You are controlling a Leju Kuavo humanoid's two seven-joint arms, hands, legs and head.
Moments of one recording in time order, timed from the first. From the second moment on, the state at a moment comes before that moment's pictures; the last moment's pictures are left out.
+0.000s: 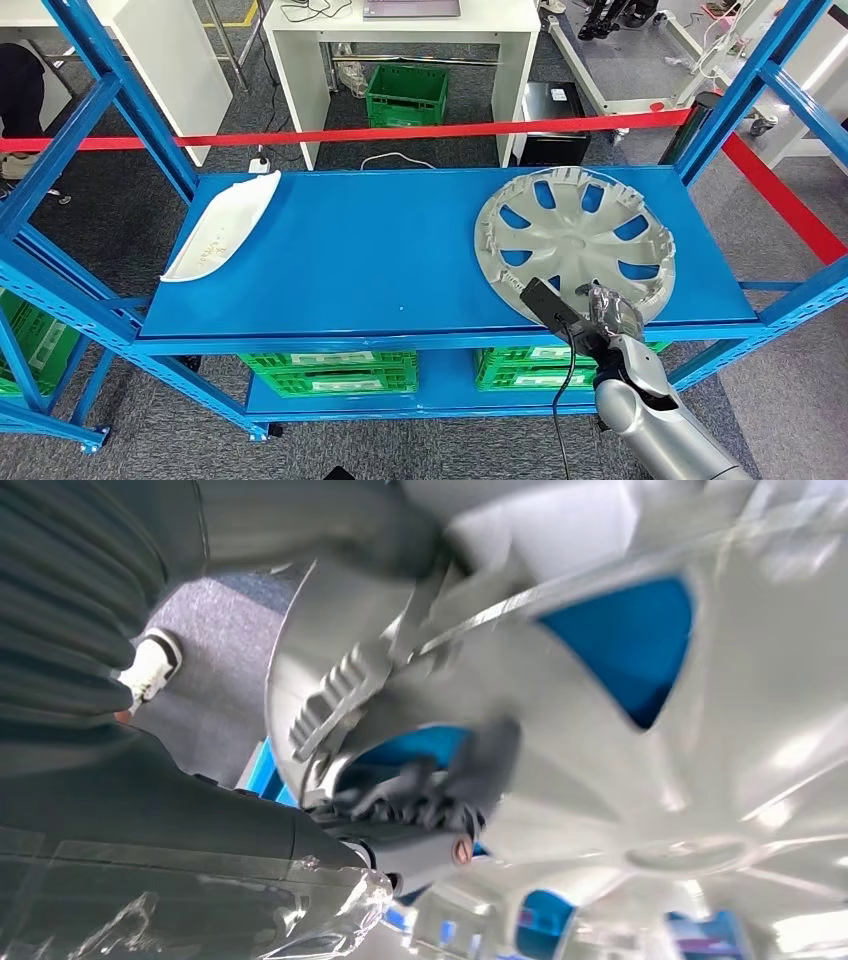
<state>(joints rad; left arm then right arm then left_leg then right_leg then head) -0.12 -0.03 -1.33 -0.32 0.72 0.35 0.21 -0.51 -0.27 0.95 -1.03 0.39 -0.15 0.58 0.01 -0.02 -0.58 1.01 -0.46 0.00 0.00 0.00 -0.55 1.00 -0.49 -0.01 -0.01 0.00</state>
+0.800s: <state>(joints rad) -0.12 -0.03 -1.33 -0.32 0.71 0.36 0.21 -0.49 -0.28 0.92 -1.03 0.35 -0.22 0.52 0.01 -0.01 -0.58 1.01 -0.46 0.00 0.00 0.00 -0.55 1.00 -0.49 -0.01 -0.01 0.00</state>
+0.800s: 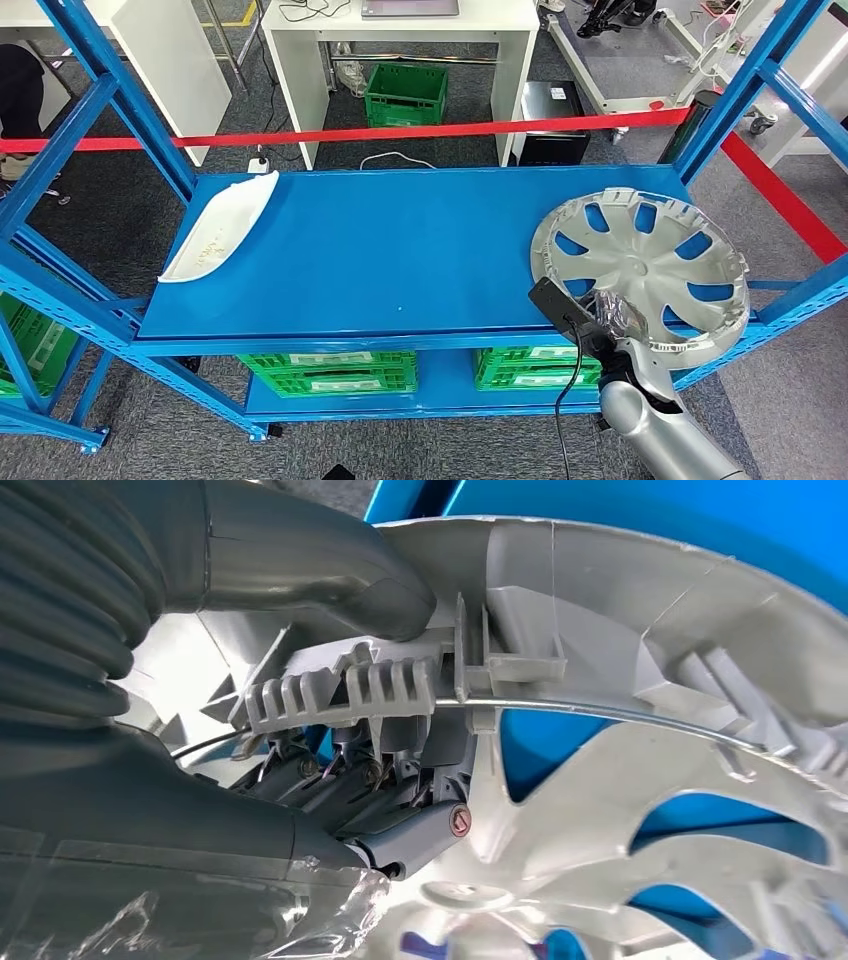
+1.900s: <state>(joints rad) -0.10 -0.02 -1.32 -0.32 0.76 0.41 0.16 -0.34 -0.31 0.77 -1.59 -0.32 -0.34 -0.08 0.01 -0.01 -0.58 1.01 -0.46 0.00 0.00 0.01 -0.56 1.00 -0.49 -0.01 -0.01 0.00</state>
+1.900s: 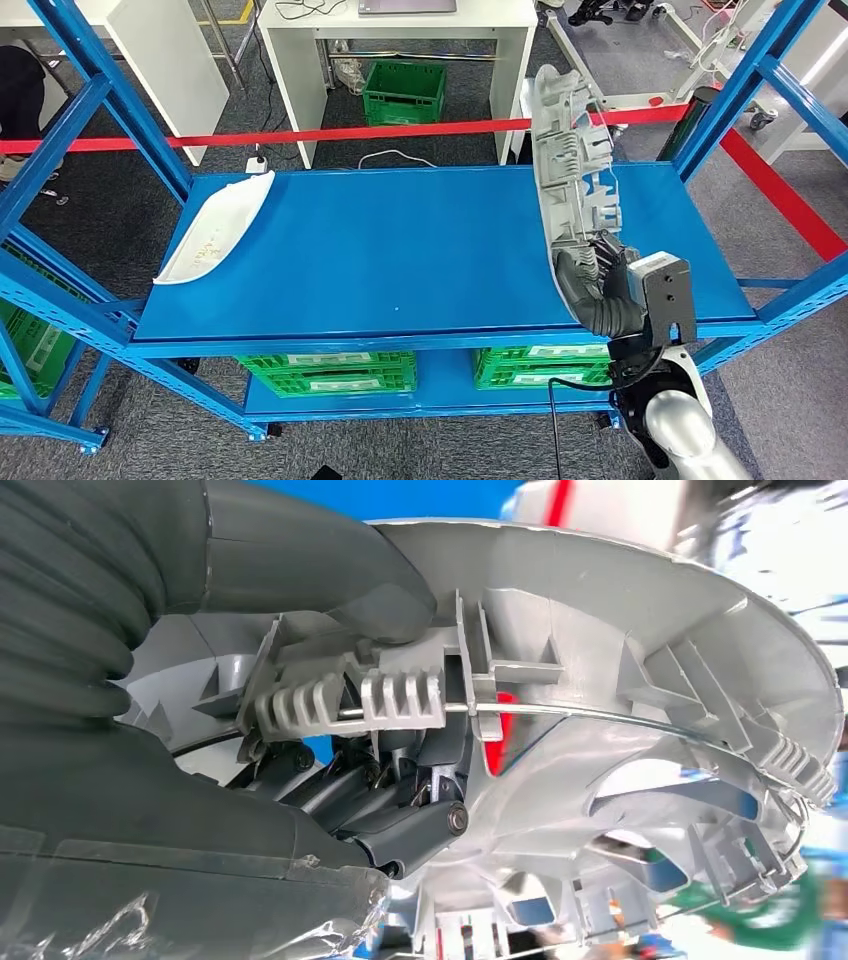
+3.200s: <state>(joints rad) -0.10 -0.01 -1.32 -0.33 0.80 0.38 0.08 -0.32 -0.32 0.89 -1.97 -0.37 -0.24 -0.23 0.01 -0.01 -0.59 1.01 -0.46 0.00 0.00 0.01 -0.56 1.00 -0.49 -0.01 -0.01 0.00</state>
